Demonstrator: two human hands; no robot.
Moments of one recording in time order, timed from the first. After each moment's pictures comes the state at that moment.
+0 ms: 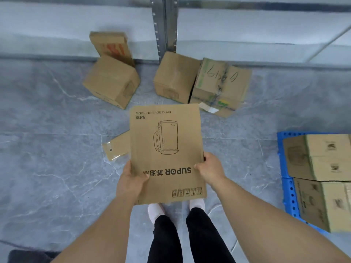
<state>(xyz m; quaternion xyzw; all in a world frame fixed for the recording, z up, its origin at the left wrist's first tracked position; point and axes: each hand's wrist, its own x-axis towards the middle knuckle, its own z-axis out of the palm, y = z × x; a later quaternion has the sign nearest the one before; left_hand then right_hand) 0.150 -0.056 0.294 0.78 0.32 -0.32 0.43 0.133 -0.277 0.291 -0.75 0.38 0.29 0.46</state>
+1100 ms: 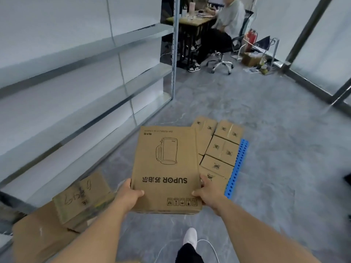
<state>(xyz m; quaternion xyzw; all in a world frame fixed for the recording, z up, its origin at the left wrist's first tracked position) 0.098 -0.438 0.508 0.78 -0.26 -0.48 0.31 -0.136 -0.515 0.498 -0.49 0.61 -0.13 0.61</state>
